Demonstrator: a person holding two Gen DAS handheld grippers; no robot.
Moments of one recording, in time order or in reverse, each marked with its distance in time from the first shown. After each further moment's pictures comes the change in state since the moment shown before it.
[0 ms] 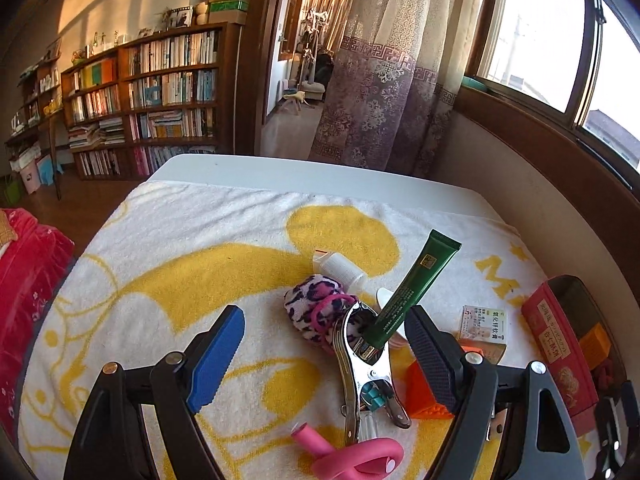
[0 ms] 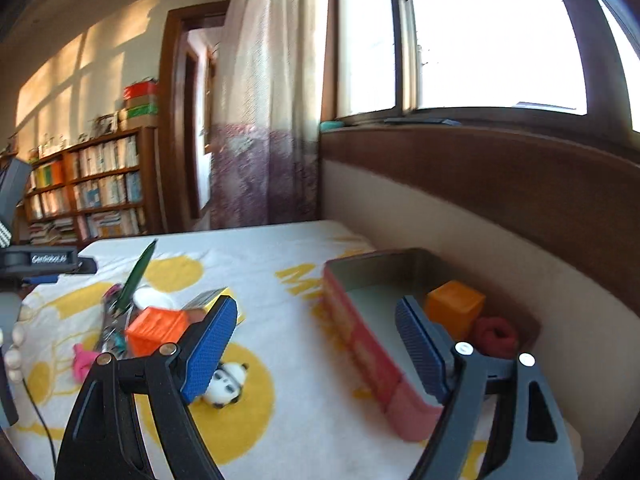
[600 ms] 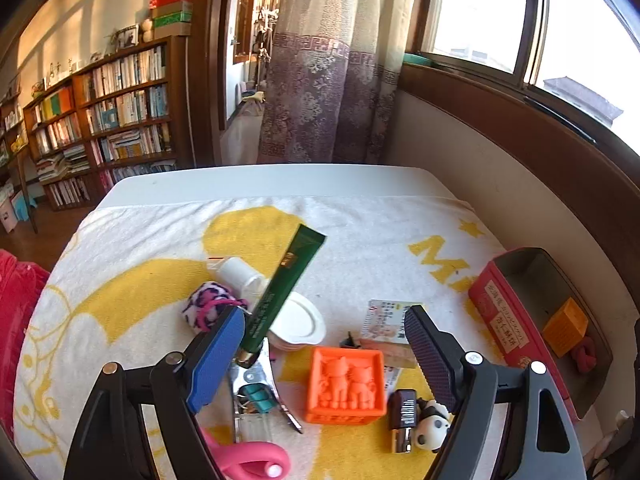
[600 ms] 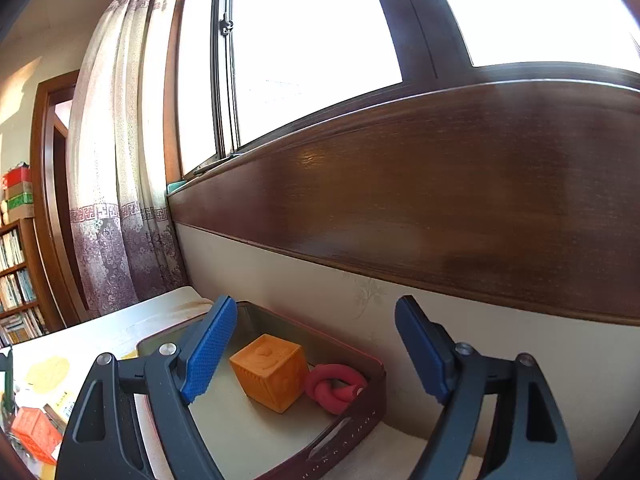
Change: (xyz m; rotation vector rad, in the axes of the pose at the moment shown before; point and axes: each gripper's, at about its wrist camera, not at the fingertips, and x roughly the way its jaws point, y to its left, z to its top) left arm 0.002 -0.085 0.001 0.118 0.022 -0.062; right arm -0.009 -0.148 0.002 0.283 -0.253 -0.494
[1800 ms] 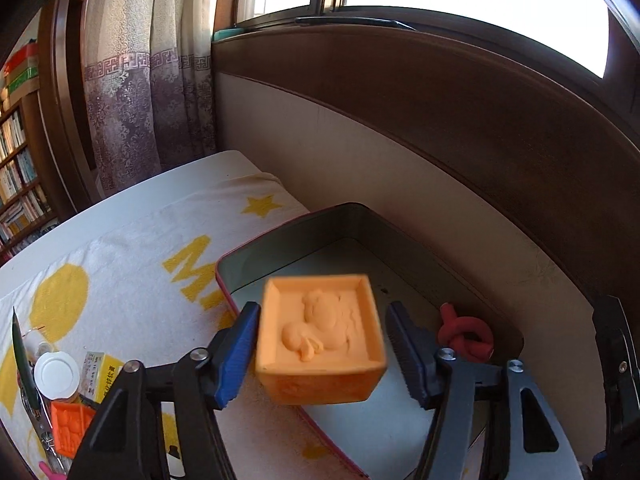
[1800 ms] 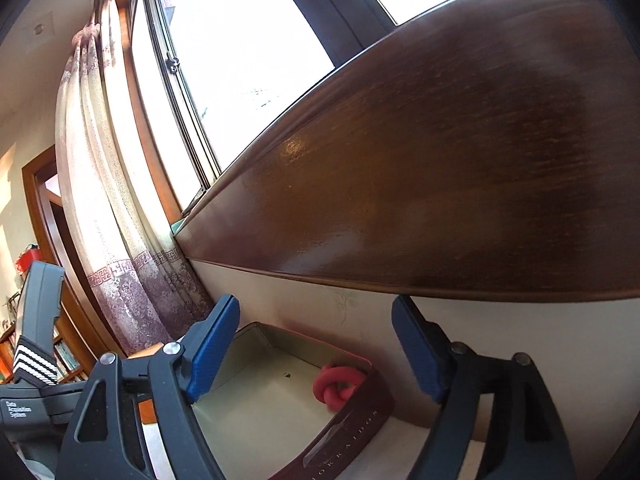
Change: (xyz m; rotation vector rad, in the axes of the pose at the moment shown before) left arm 0.029 -0.252 -0.016 0.359 0.088 -0.320; right arm -0.008 -0.051 0.014 0.299 0.018 0.081
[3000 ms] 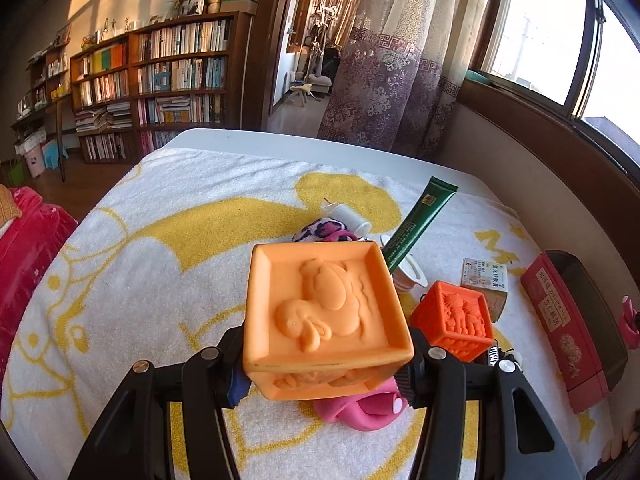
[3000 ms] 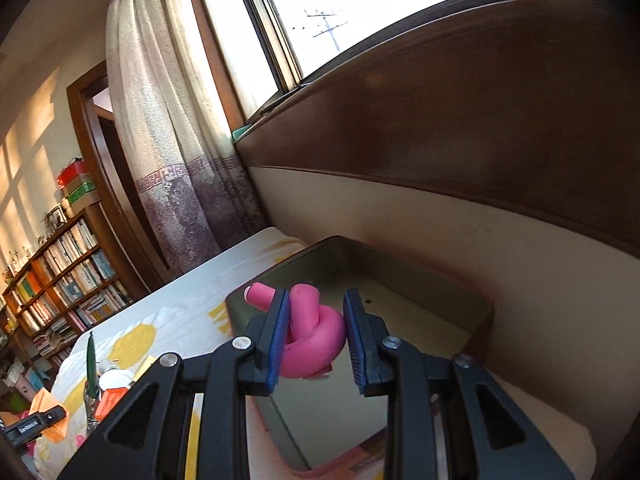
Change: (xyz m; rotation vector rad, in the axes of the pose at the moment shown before) left arm -0.140 0.259 -0.163 -0.502 -0.102 0.369; right arm 0.040 0.040 -0.032 -0.172 0.311 0.185
